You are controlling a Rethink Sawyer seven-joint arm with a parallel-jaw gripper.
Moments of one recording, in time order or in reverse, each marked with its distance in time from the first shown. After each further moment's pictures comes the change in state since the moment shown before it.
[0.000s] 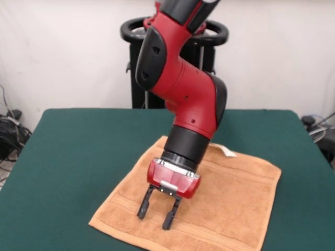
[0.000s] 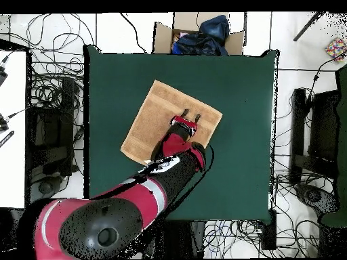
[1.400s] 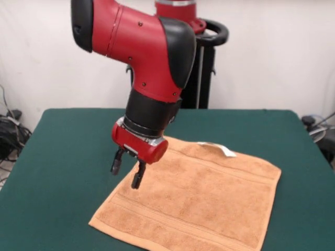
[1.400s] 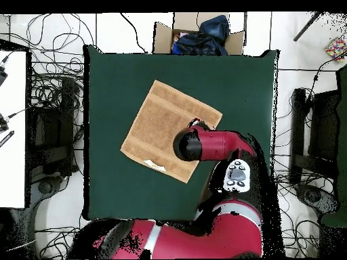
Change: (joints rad) arm -0.394 -0.443 0.434 0.092 -0.332 0.665 -0.001
